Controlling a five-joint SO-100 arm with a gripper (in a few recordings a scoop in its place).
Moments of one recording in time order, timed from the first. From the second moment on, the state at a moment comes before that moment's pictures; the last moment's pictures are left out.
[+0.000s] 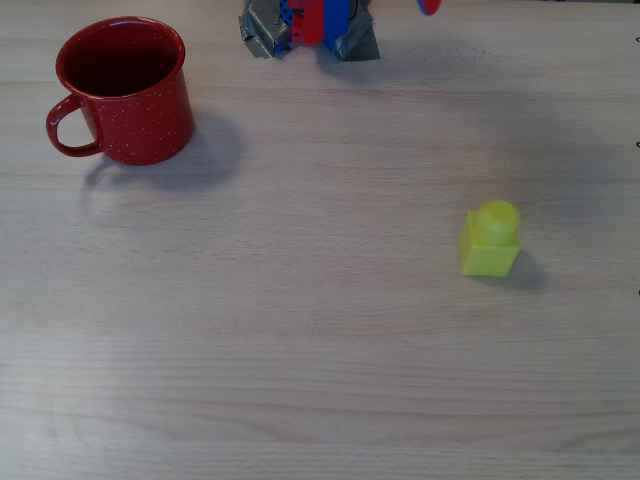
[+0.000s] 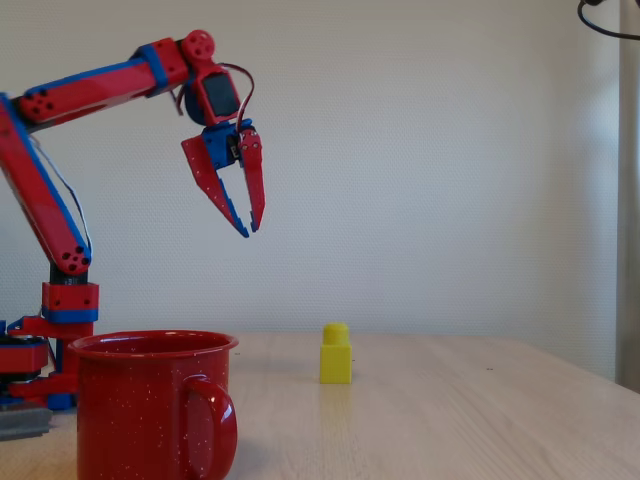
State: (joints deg) arm -26.5 117.0 88.4 90.4 20.4
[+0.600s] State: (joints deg) arm -28.6 79.6 58.7 93.4 28.4
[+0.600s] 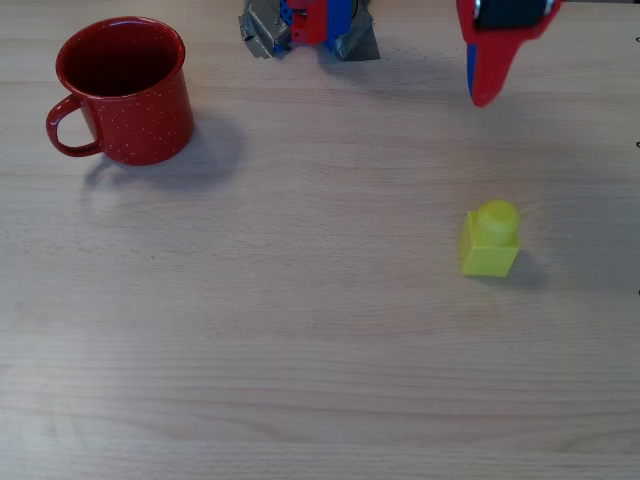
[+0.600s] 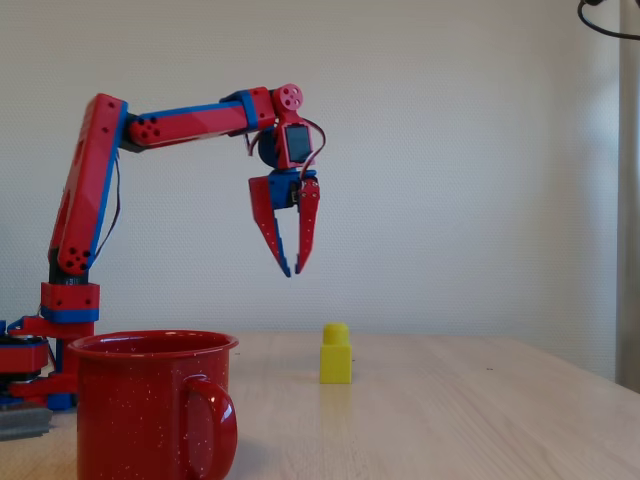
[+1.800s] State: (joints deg) arm -30.4 58.2 52.2 86.0 29.8
